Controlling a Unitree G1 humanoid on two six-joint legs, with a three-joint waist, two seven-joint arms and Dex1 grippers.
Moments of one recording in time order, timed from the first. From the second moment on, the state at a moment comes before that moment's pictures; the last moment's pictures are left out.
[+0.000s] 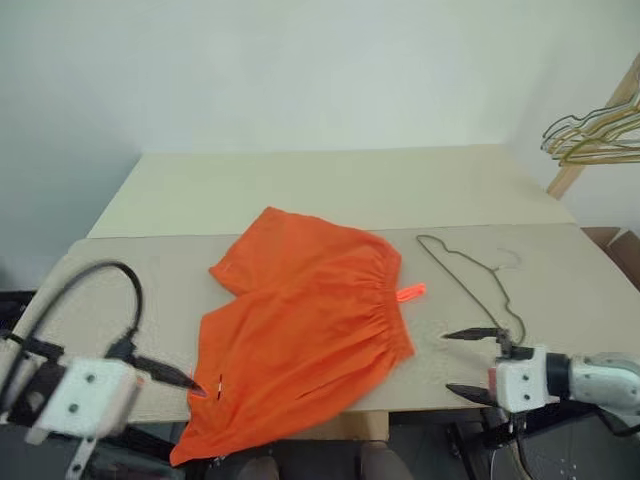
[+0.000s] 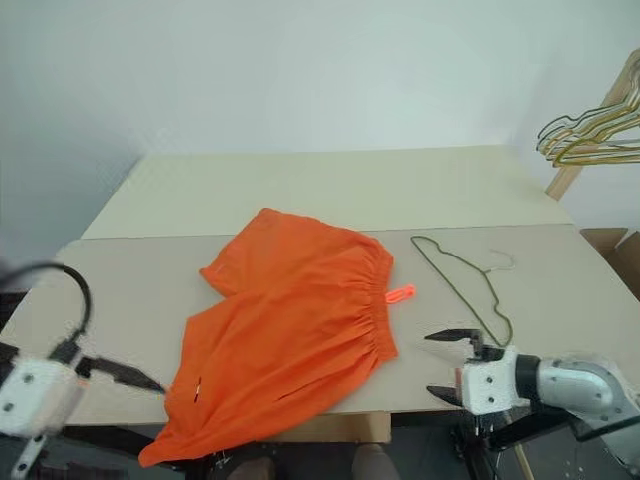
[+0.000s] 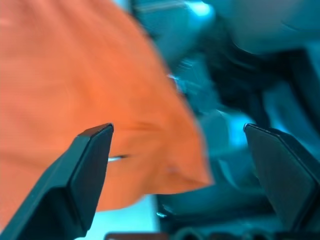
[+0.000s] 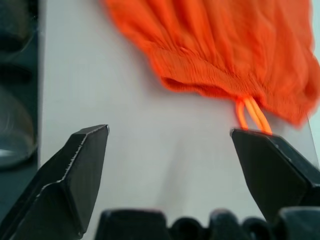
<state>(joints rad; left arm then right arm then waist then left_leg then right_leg) 0.30 1.16 0.69 -0.60 -0.67 0.34 -1.45 0.30 -1.17 -0.11 -0.21 0.32 -0.24 0.78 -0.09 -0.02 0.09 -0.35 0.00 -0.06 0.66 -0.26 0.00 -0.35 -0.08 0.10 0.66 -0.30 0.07</state>
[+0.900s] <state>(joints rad) -0.62 0.67 -0.02 -0.30 -0.78 0.74 -0.99 -0.41 -1.00 0.02 0.26 0.36 1.01 0.55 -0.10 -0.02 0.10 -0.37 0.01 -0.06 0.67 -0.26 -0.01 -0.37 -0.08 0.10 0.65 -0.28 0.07</state>
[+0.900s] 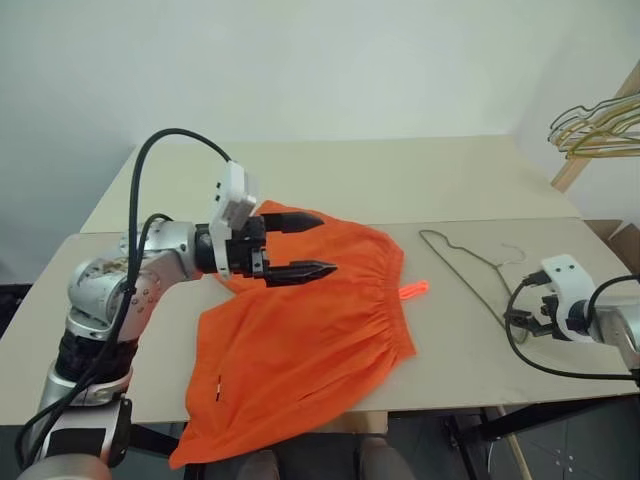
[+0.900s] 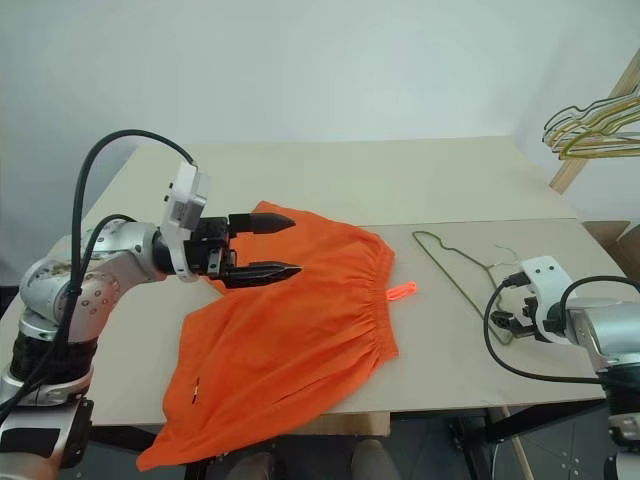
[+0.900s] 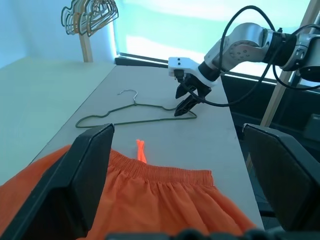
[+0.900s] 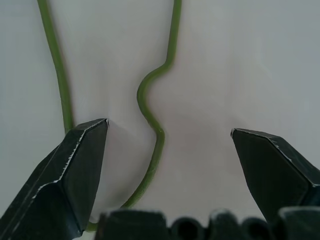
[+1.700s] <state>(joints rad) -0.68 0.61 -0.07 -0.20 -0.67 0.66 -1.04 -0.23 -0.93 -0.09 -0.02 0.17 0.93 0.36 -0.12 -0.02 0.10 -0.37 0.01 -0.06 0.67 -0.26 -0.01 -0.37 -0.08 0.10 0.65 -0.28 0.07</state>
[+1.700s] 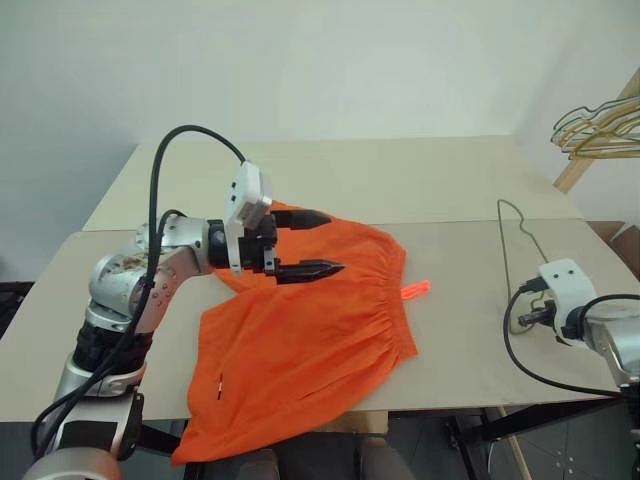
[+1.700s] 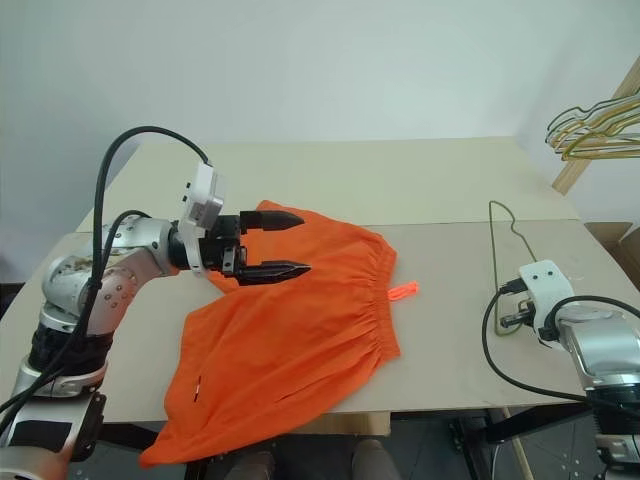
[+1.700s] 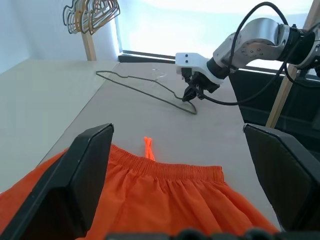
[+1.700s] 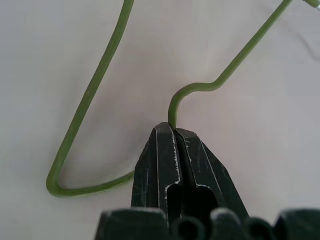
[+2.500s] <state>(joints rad) -1.02 0.59 -0.27 0.29 -0.37 0.46 -1.39 -0.37 -1.18 0.13 0.09 -0.74 -0.59 0.08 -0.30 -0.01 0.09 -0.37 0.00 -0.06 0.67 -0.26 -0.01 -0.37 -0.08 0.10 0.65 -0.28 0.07</state>
